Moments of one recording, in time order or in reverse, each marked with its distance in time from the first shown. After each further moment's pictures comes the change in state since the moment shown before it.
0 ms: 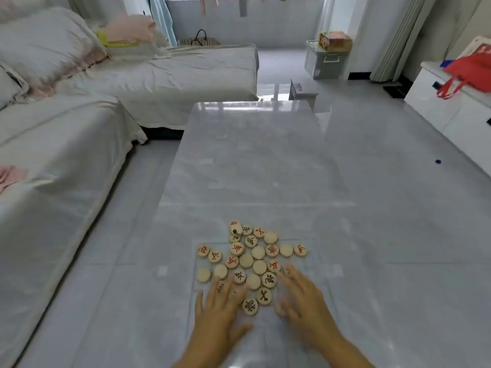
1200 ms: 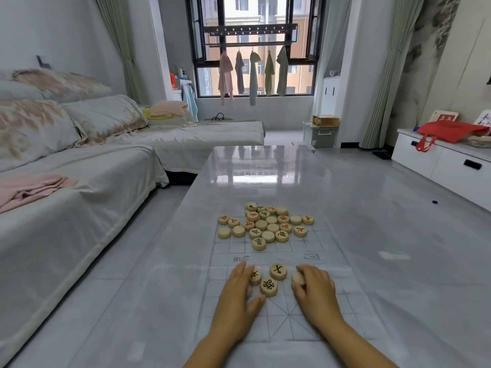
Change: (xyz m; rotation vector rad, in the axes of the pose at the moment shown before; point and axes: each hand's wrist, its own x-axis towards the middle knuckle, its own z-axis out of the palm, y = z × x) left_hand -0.118 -0.002 0.084 -0.444 0.150 -0.035; right_hand -0.076 0.018 0.135 -0.001 0.497 0.006
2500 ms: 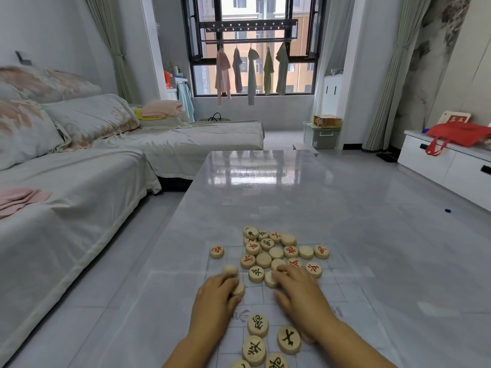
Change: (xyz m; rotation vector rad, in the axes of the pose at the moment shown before) left_hand 0.132 -0.061 -0.018 0.316 0.087 0.039; right_hand 0.122 -0.025 0.008 -0.118 -0.122 -0.340
